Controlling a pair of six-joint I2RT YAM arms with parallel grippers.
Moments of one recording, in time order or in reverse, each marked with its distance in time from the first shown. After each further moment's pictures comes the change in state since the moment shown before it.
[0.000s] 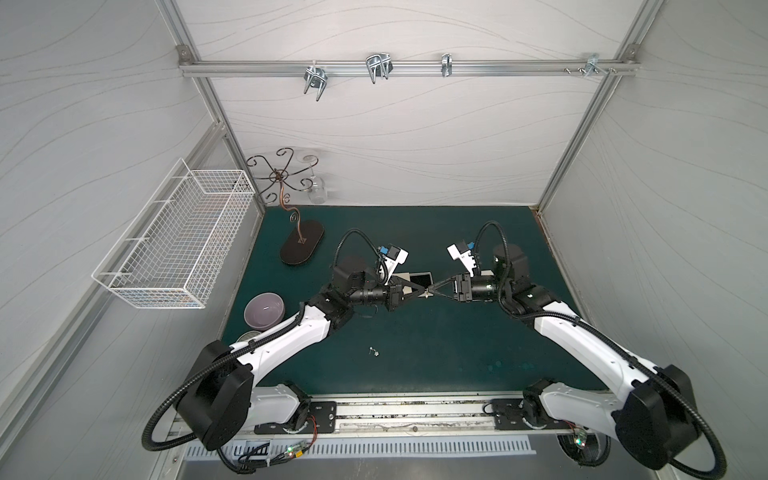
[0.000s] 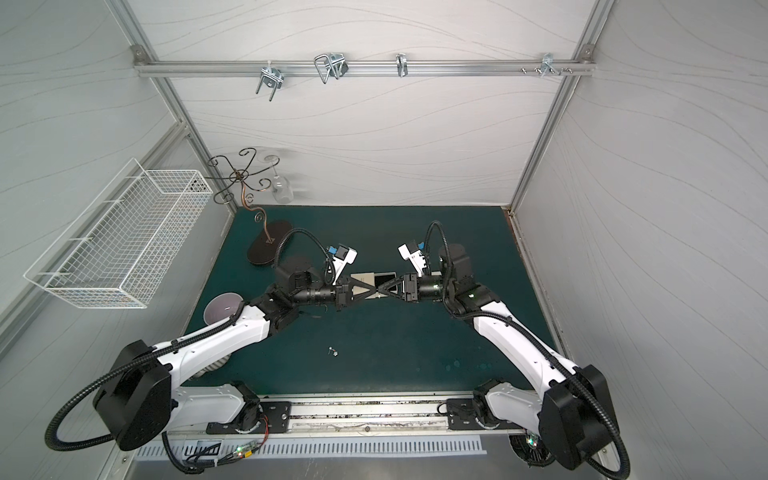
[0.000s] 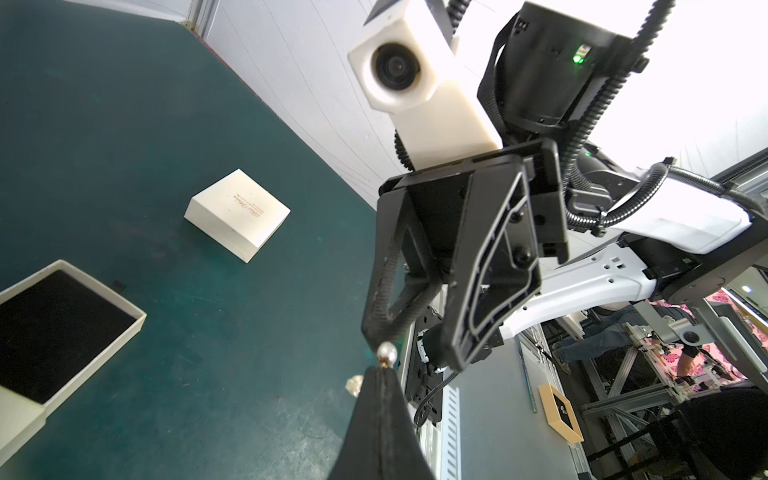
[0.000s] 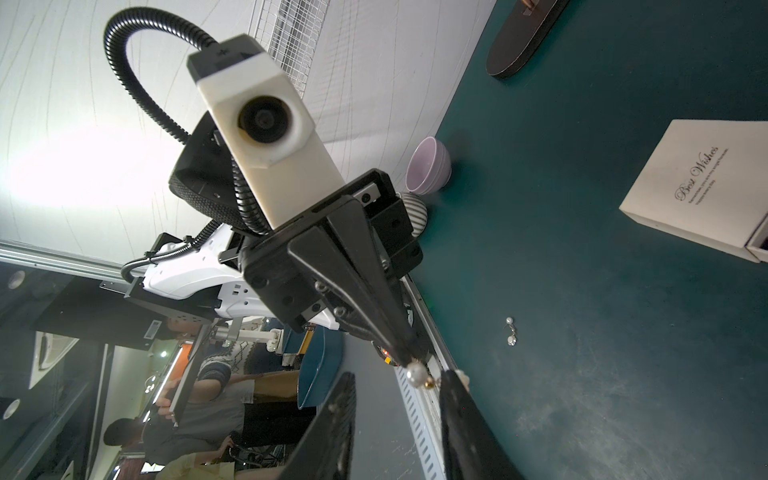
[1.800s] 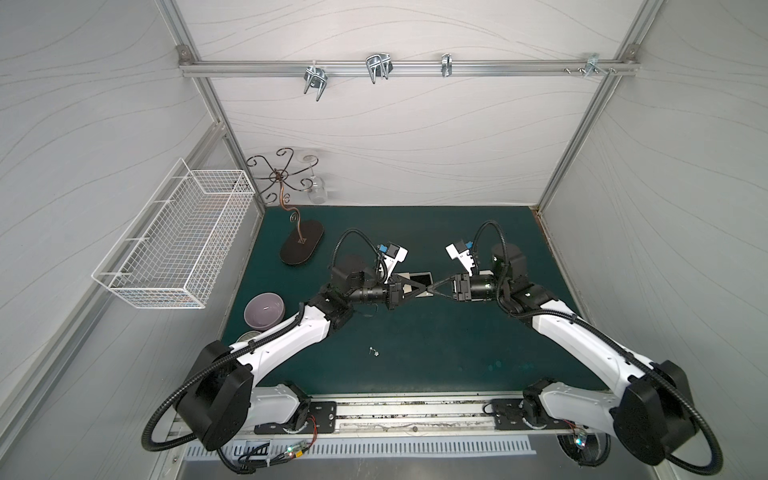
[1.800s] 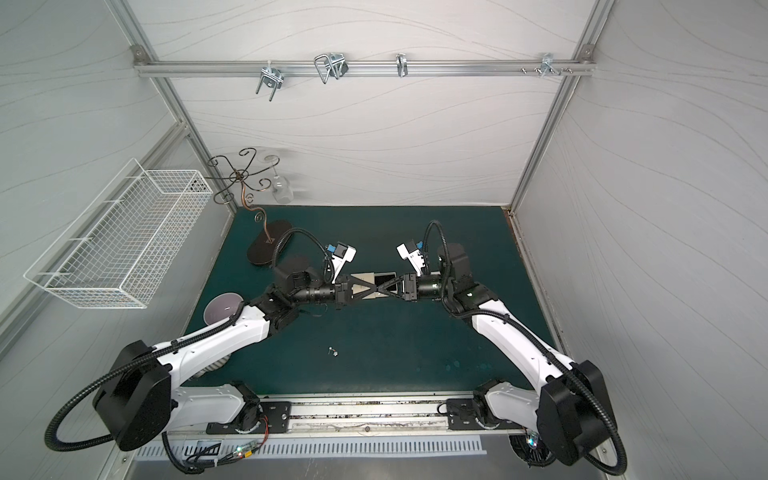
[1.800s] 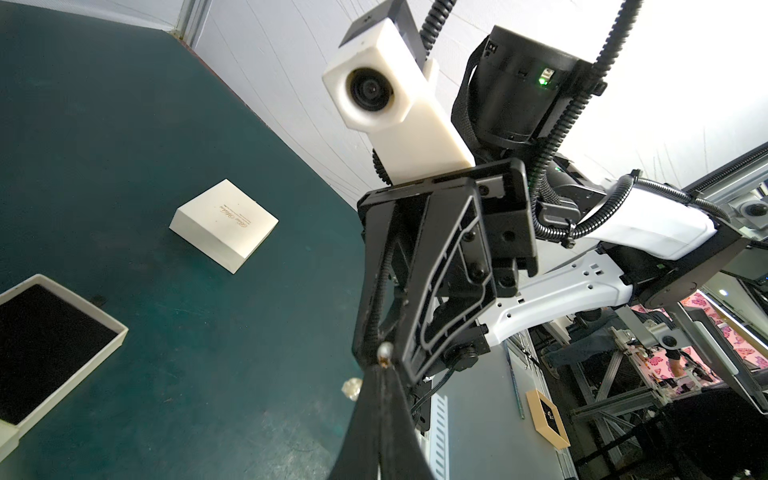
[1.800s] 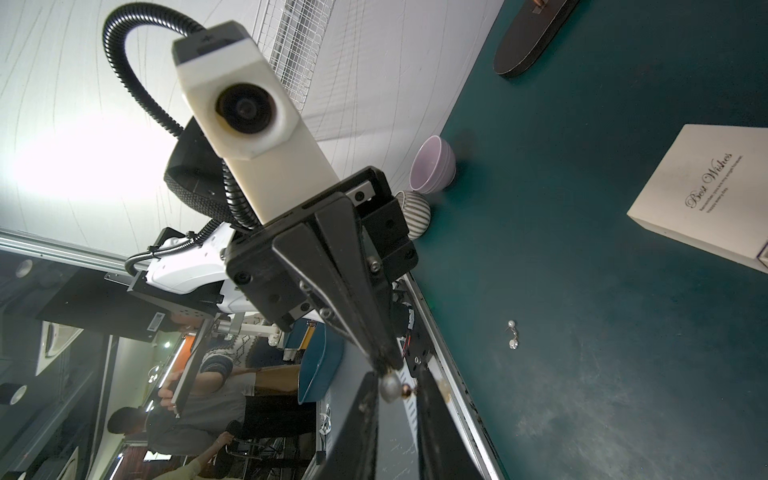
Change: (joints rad) left arm 0.000 -0.001 0.000 0.041 0.015 -0.045; right arm 0.000 0.022 0.001 0.035 -0.021 -0.001
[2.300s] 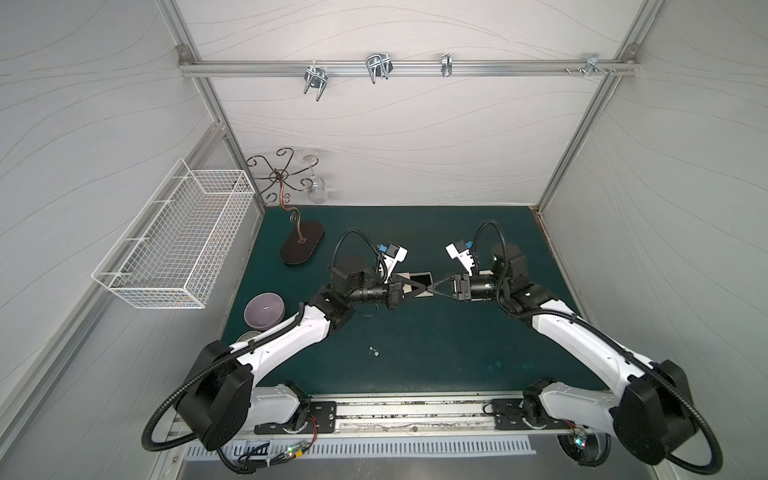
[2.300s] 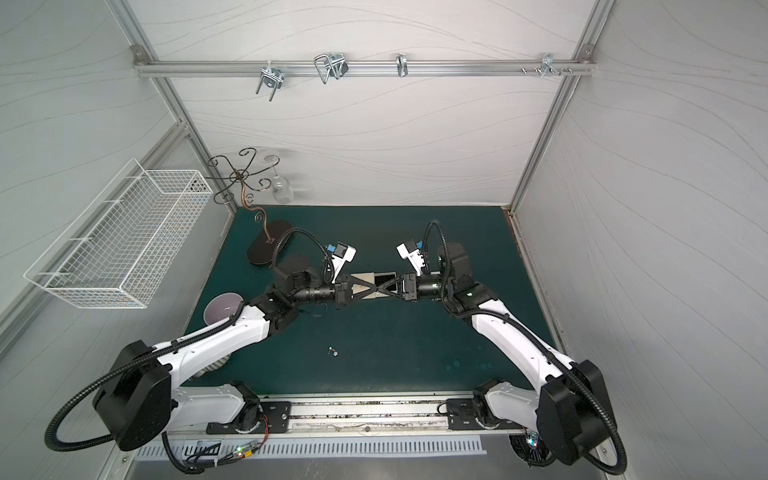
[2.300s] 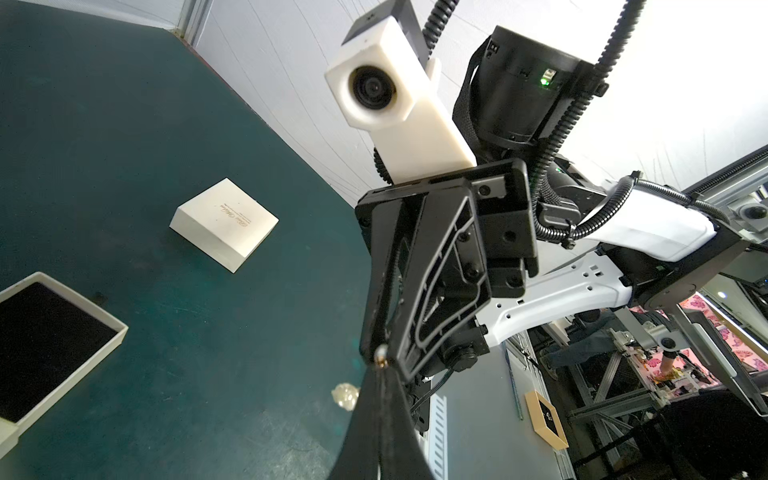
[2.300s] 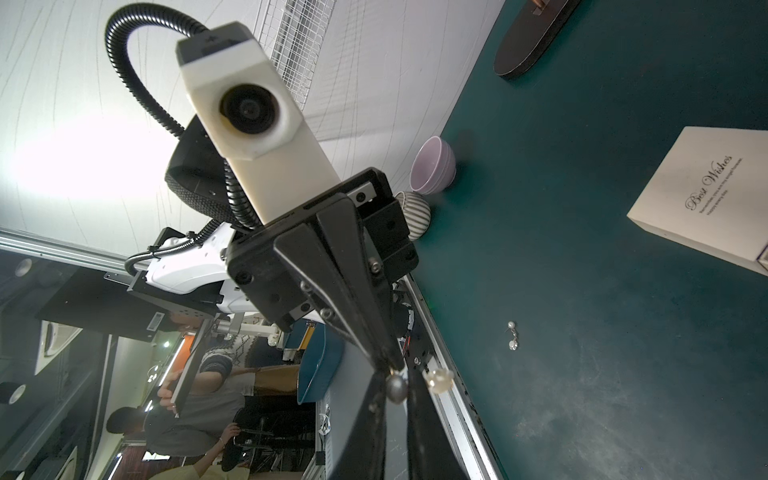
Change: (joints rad) left arm 0.000 0.000 0.000 -0.001 -0.001 -0.006; right arm 0.000 0.006 0.005 -0.003 0.000 -0.006
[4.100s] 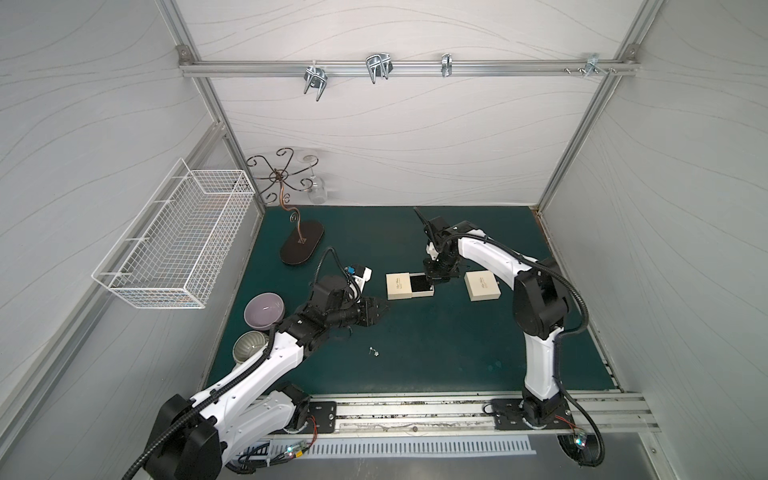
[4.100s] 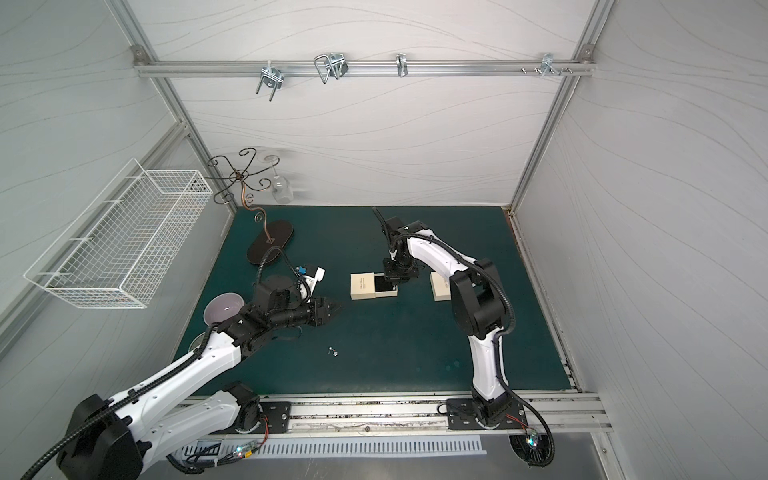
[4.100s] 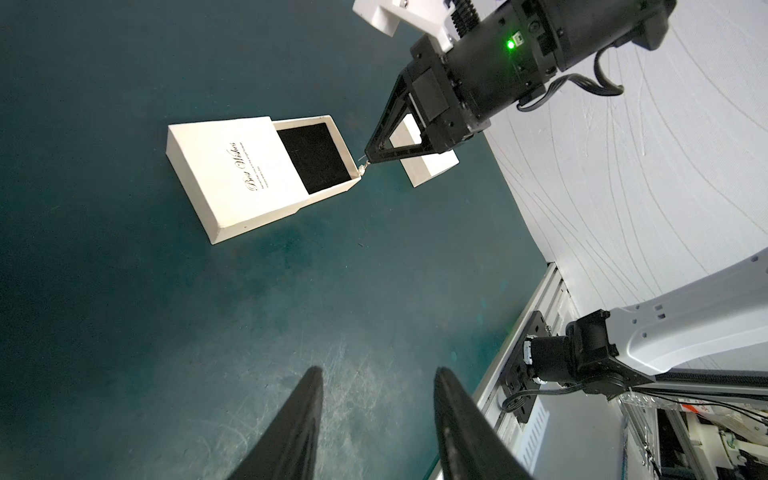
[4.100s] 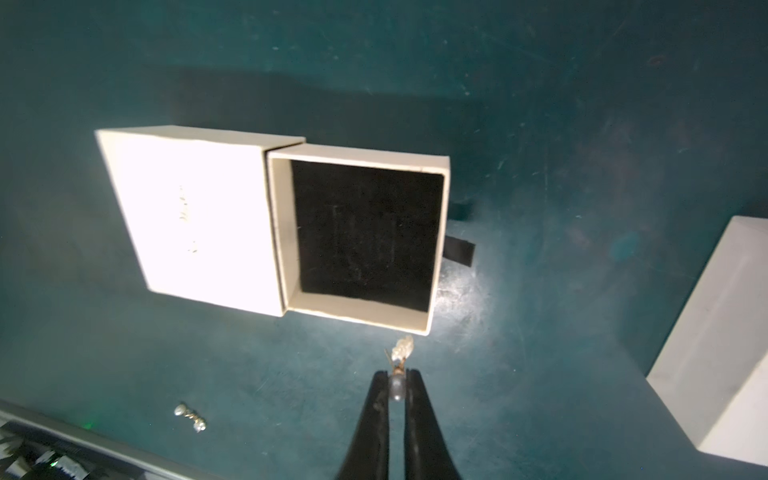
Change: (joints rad) left arm 0.090 -0.298 -0.175 -0.488 -0.356 0.052; right arm 0.095 0.868 0.911 -1.065 0.865 -0.303
